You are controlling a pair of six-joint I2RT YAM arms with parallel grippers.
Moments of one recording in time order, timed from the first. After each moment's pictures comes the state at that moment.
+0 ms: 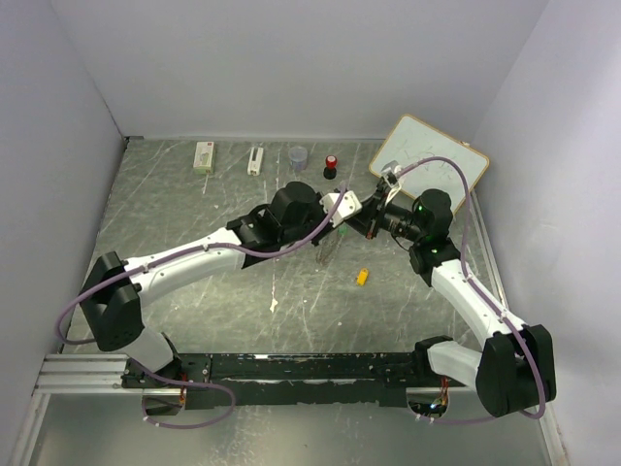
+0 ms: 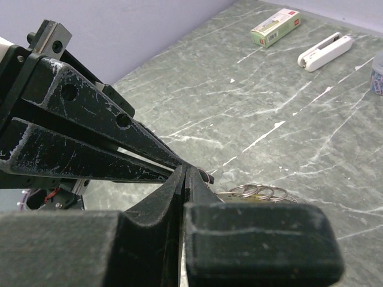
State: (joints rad) left arm -0.97 1.57 1.26 -0.07 -0.01 0.30; right arm 0.25 1.13 0.68 0.41 -0.85 0.32
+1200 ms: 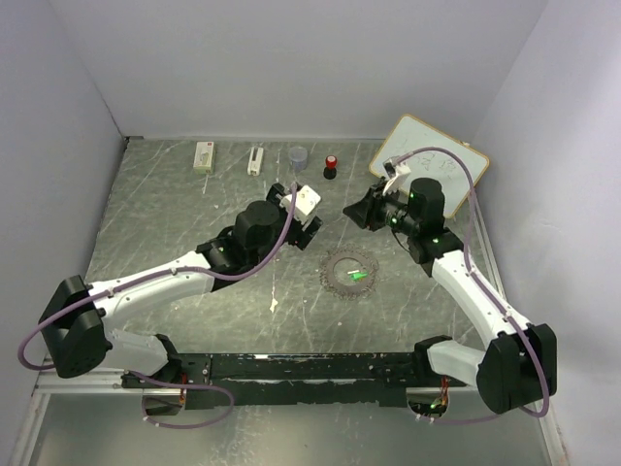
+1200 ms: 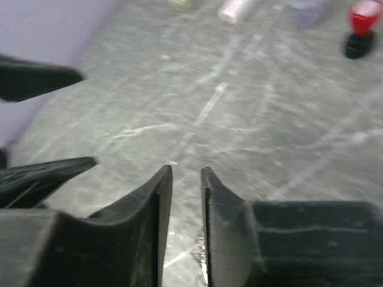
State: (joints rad) left arm -0.95 1.34 0.99 0.17 -0.31 0.20; right arm 0.28 1.14 0.80 0.09 -0.58 0.30
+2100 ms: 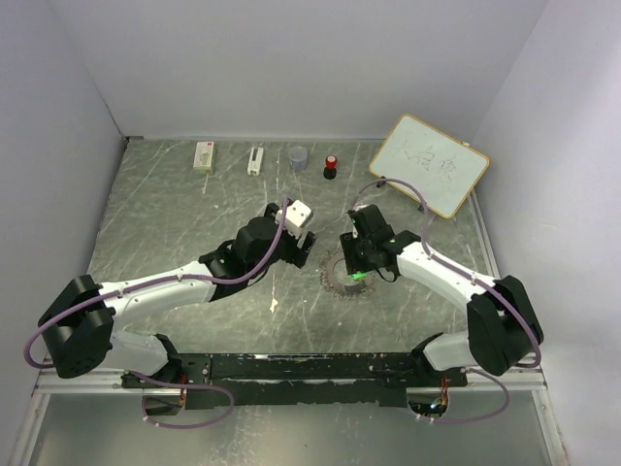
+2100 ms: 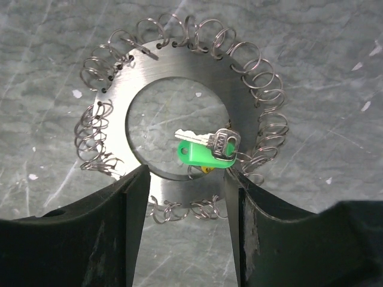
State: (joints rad) left arm -0.93 1.34 0.80 0.23 -0.26 0.00; right arm 0.55 1.36 0.80 -0.46 0.07 0.25
